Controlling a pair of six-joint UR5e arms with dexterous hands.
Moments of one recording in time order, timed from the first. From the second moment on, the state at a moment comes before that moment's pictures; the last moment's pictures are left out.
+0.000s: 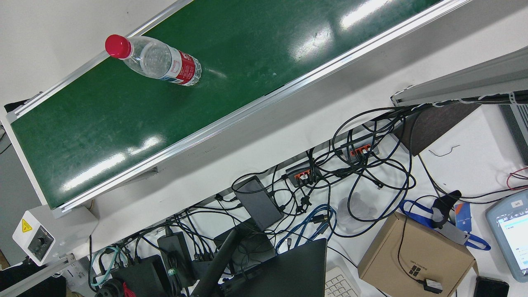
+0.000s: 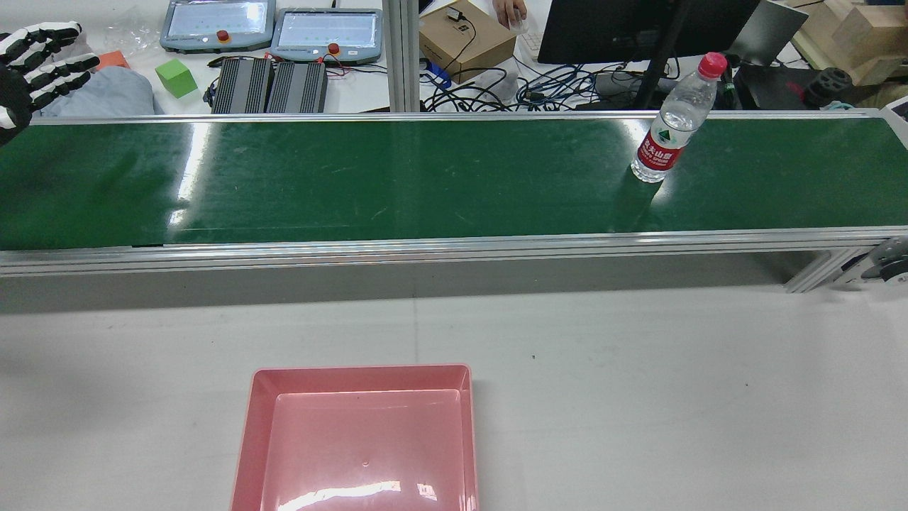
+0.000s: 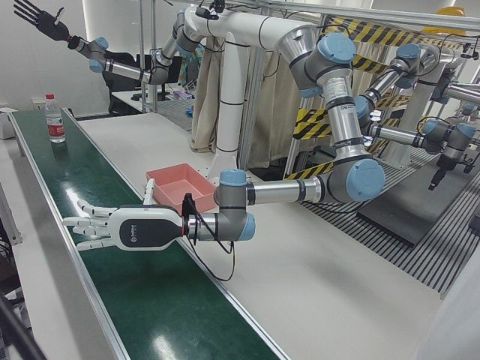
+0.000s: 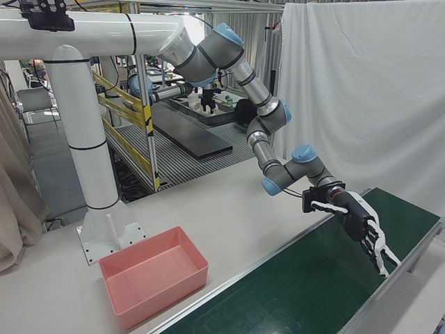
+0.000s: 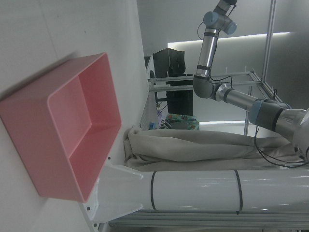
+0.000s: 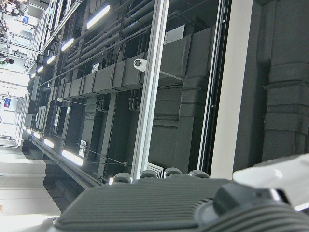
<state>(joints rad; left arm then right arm) -1.17 -1.80 -1.63 -0.09 1.52 0.23 1.96 -1.51 1.49 -2.61 -1.55 -0.04</state>
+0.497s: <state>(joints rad) -1.16 -1.80 -1.63 -0.09 1.52 0.23 1.96 -1.51 1.49 -2.61 -1.55 -0.04</state>
